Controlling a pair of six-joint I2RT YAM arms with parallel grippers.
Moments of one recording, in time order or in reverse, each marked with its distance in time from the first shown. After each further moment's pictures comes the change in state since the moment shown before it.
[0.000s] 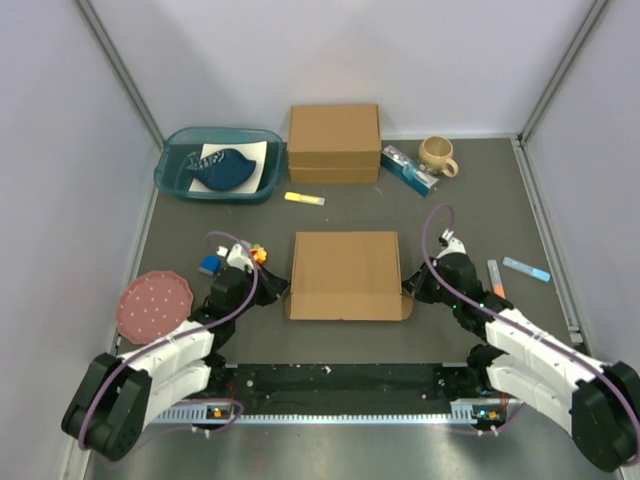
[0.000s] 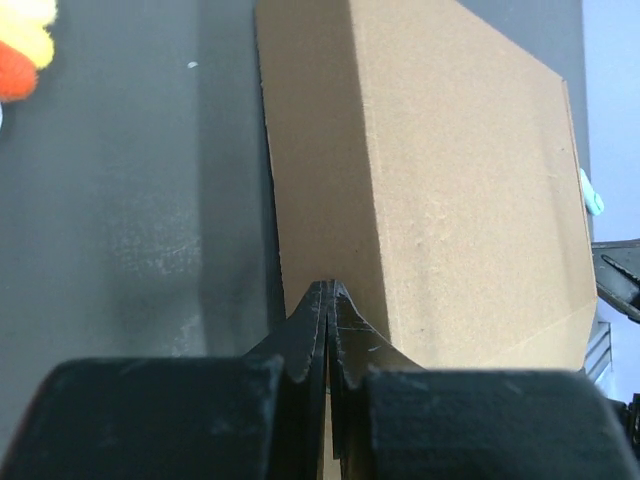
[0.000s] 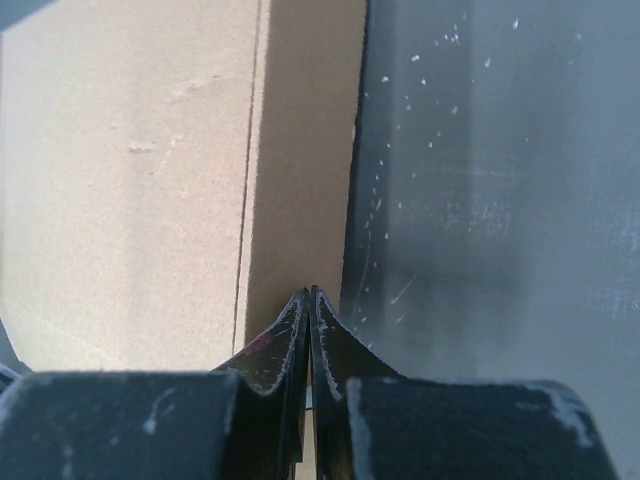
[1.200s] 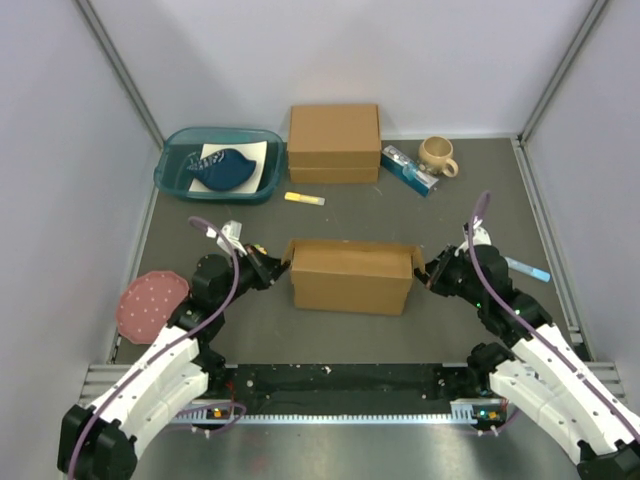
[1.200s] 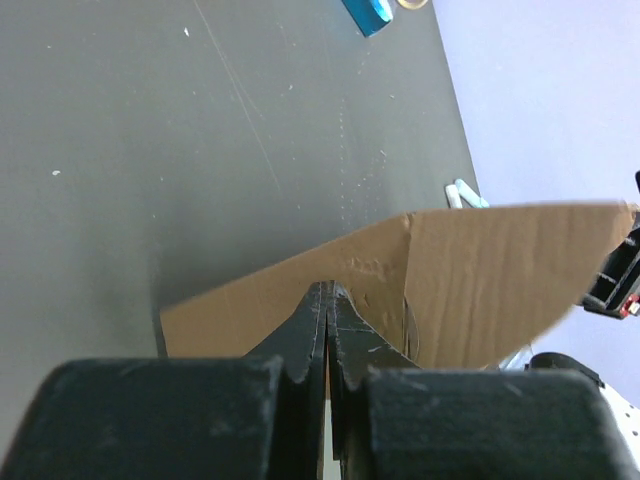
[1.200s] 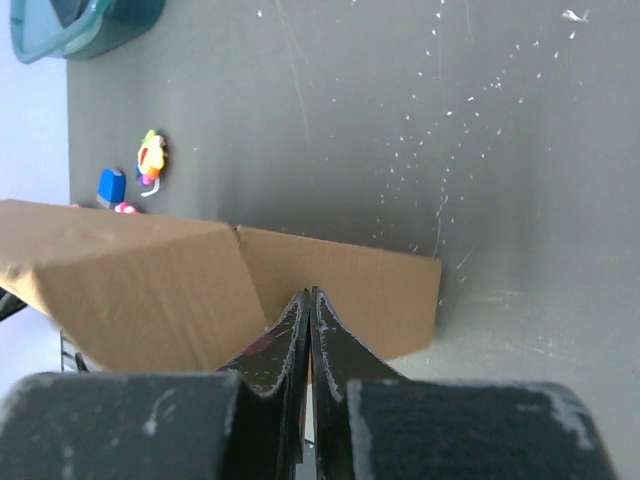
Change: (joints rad) left arm 0.012 -0.301 0.193 -0.293 0.097 0.005; right arm -0.006 -0.300 0.247 -0.420 -0.003 0.067
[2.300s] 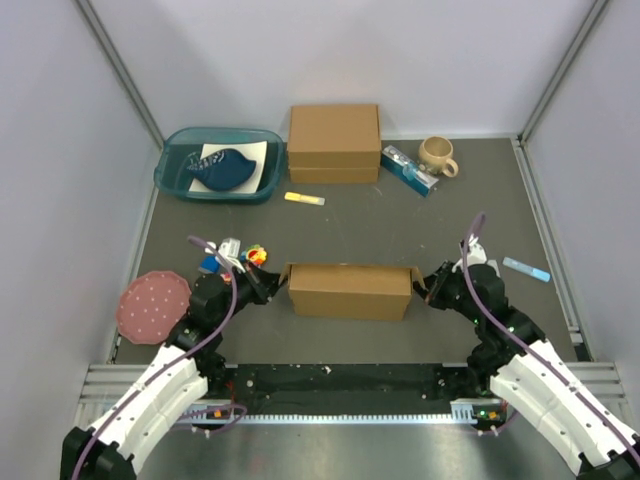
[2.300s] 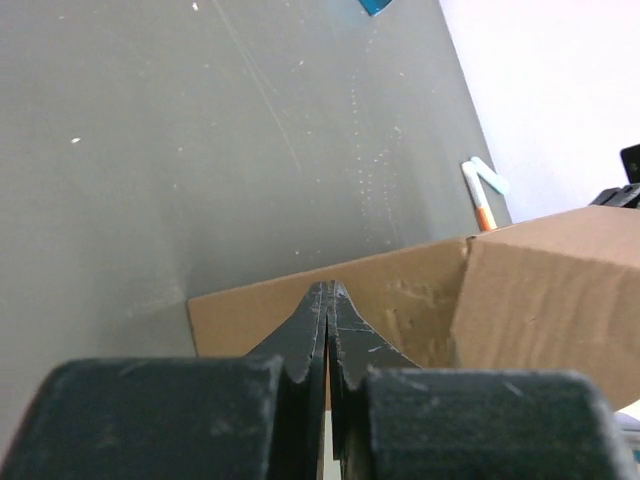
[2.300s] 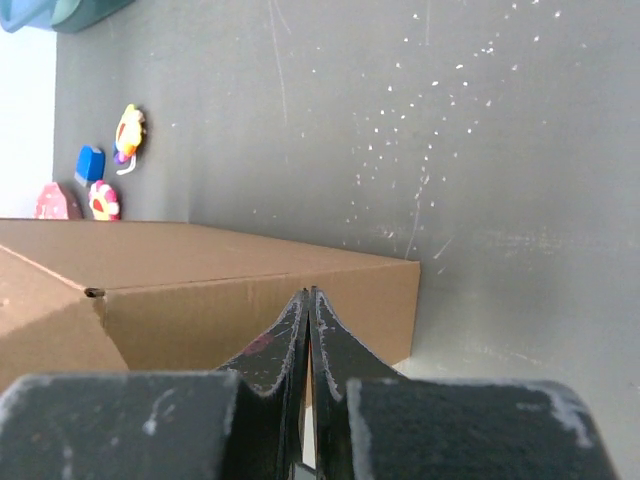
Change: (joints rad) left arm -0.010 -0.147 -0.132 0.018 -0.007 0.053; right arm 0.003 -0.115 -0.209 0.125 -0.022 -0.023
